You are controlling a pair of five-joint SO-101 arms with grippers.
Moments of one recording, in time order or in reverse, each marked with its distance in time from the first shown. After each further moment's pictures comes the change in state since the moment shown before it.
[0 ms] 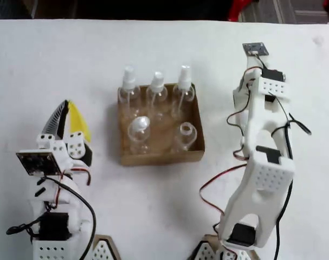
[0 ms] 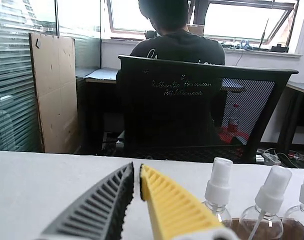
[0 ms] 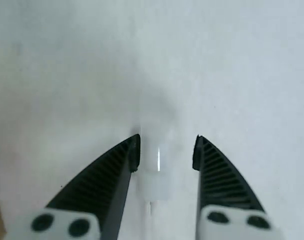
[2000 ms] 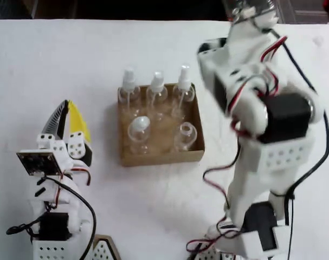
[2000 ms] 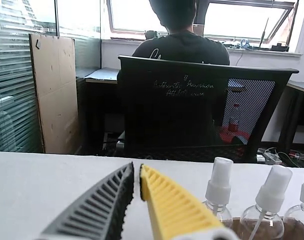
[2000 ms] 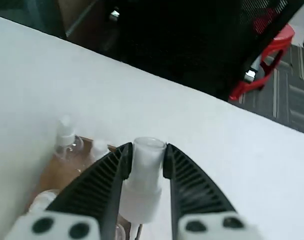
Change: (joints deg) left arm 0.0 0.0 0.0 0.0 -0.4; right arm -24.5 -42.6 -29.5 28.4 -6.7
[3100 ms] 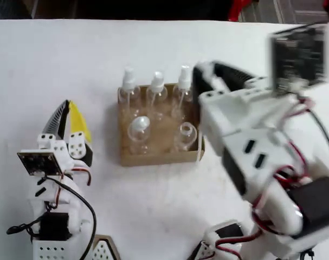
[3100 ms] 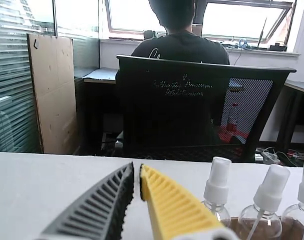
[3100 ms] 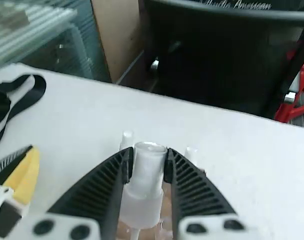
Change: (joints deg) left arm 0.4 0.0 0.0 0.0 0.0; right arm -8.6 -21.5 13.4 0.1 -13.3
